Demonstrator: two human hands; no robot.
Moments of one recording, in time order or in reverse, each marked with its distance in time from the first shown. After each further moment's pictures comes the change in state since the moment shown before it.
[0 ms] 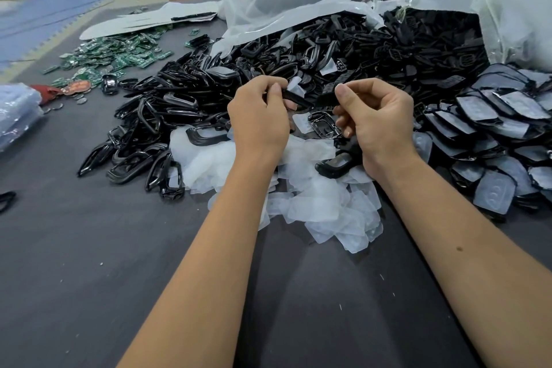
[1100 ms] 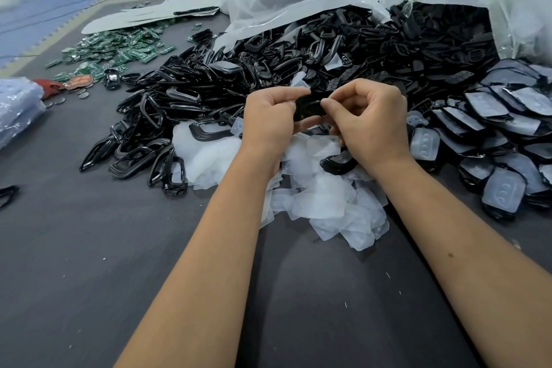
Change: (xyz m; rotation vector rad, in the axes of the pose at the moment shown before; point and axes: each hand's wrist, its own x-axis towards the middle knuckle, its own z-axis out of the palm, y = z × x) left_hand -0.004 -0.003 0.003 -0.442 -0.232 -0.298; right_hand -0.004 0.003 0.006 -0.572 -0.038 -0.286
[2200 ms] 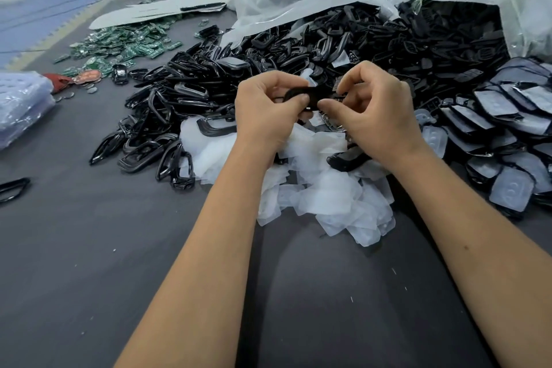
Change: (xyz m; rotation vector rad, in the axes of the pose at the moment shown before) left_hand -0.001 0.007 -0.017 0.231 0.046 0.235; right_hand 0.005 -0.005 -0.009 -0.071 -0.163 -0.117
